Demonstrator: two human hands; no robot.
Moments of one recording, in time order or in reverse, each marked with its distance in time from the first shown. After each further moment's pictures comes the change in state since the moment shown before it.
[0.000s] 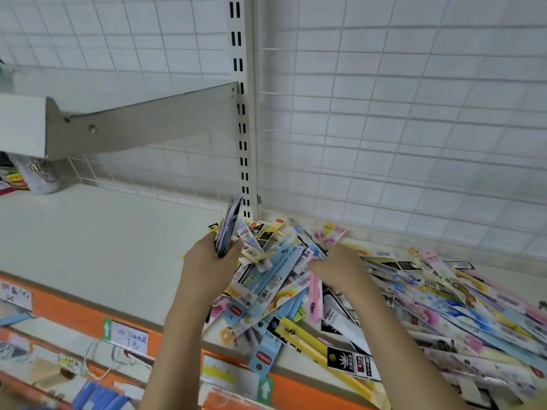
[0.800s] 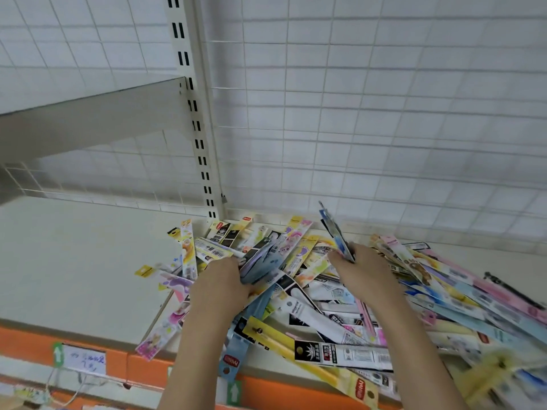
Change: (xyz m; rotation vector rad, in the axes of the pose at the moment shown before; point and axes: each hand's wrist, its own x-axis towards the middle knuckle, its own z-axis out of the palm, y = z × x) left_hand -0.013 0.014 0.059 0.656 -0.322 0.109; right_hand -0.042 0.057 -0.040 0.278 0.181 0.026
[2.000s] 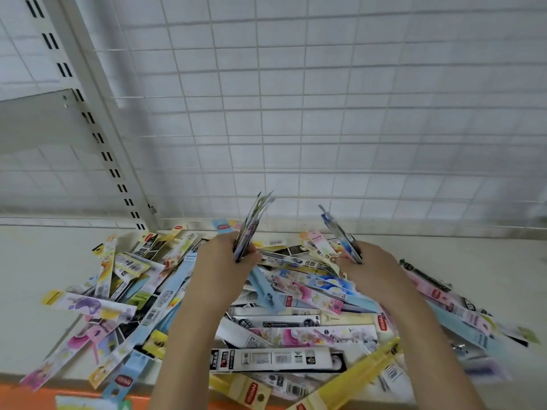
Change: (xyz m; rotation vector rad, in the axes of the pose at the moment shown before) left_hand -0.027 0.144 0.006 -0.482 0.153 0.215; right_hand 0.009 0.106 -0.108 -0.087 0.012 0.068
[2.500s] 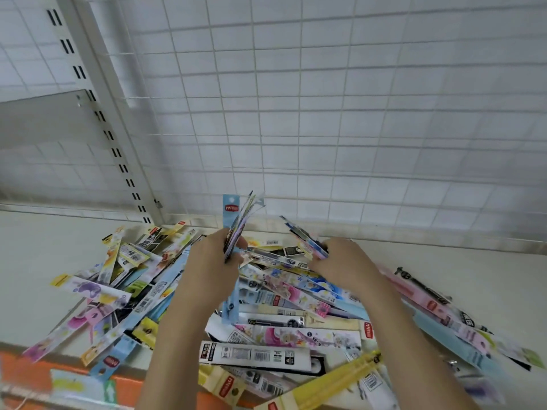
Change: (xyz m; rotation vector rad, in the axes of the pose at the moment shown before) left_hand -0.015 0.014 0.007 0.070 0.076 -0.041; right_hand 0.035 -0.008 0.010 -0.219 -0.187 -0.115
